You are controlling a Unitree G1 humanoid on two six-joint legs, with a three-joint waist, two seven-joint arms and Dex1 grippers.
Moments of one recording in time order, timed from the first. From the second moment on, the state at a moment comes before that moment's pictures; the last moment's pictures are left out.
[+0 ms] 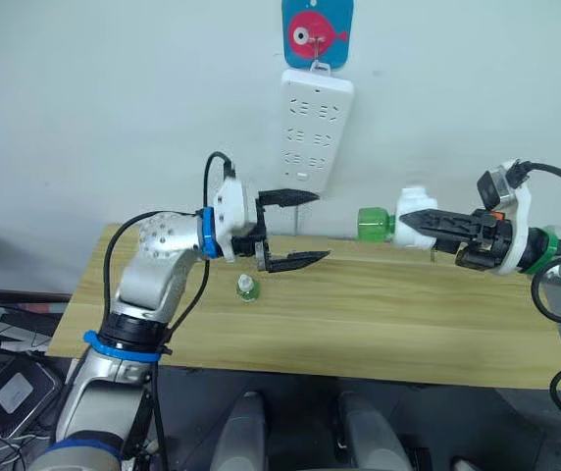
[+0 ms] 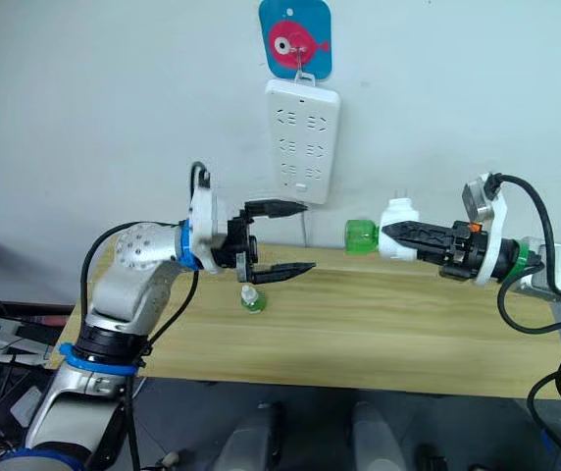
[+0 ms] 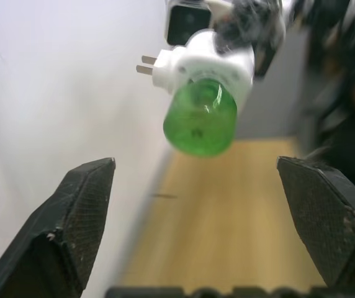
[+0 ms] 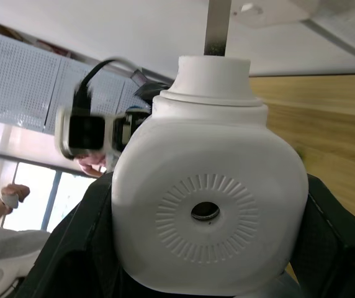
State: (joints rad) left arm -0.62 0.47 -0.12 0.12 -0.26 -0.32 -1.13; right arm -0.57 -0.91 -0.17 0.15 1.95 1.32 0.19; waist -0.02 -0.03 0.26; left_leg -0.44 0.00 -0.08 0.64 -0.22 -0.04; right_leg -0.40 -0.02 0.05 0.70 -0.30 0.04
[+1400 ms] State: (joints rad) left arm -0.75 0.42 -0.48 0.40 -0.27 -0.82 -0.87; right arm -0.54 -0.86 -0.17 0.02 1.95 1.34 0.19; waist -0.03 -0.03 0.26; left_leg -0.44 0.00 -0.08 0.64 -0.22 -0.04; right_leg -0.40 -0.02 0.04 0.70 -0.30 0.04
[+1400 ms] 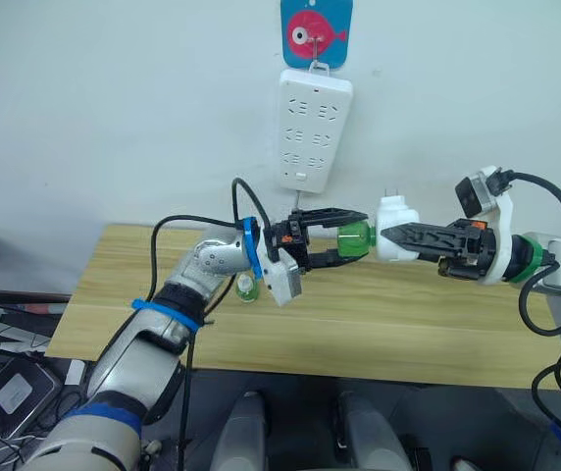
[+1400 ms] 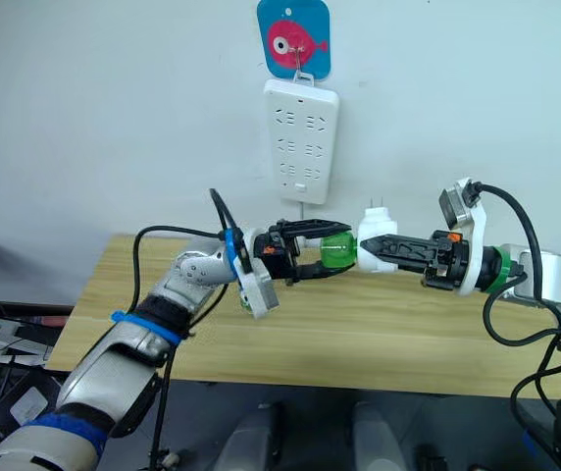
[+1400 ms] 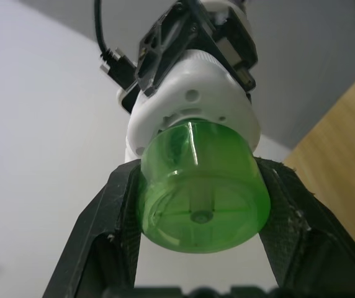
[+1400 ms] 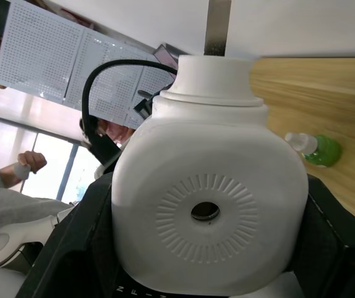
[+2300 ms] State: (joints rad) left arm -0.73 0.63 -0.18 0.09 -1.06 1.03 -1.14; right arm -0.46 -1.05 -0.09 0.03 1.66 1.25 0.13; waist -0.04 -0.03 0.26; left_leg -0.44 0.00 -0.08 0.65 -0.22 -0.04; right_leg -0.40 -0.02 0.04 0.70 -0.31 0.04
